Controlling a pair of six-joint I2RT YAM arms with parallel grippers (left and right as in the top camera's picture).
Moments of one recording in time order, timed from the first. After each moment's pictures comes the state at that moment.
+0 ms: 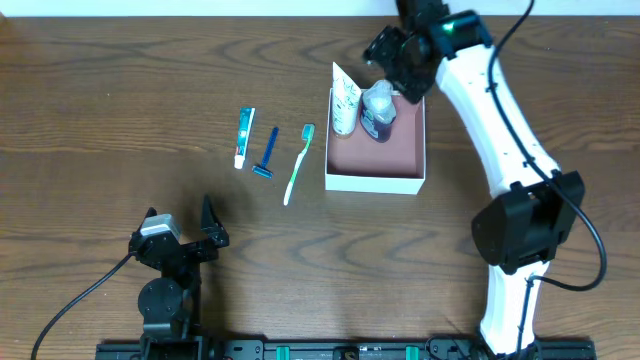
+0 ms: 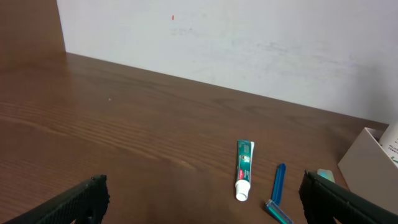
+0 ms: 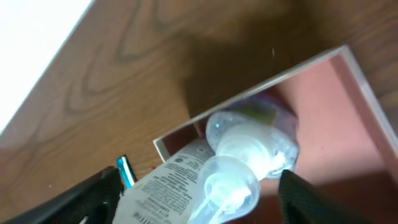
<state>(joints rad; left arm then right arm) 0.00 0.01 0.03 -0.12 -0.13 -0.21 0.31 2.14 2.18 -1.12 -0.09 1.03</state>
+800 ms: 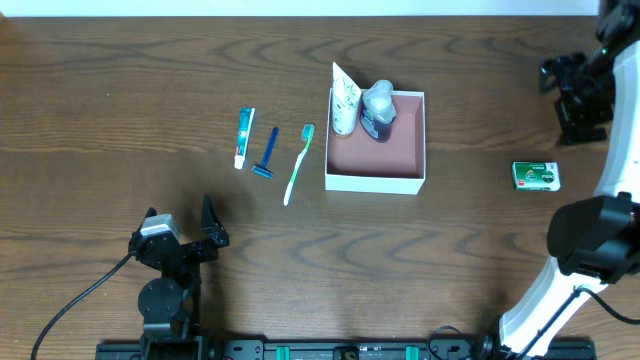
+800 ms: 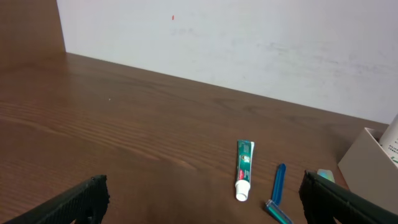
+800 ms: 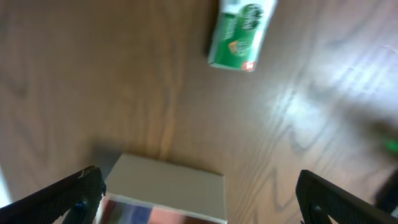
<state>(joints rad) 0.00 0.01 0.03 -0.12 -0.13 -0.21 -0.25 2.06 2.22 -1.68 -0.02 1.22</state>
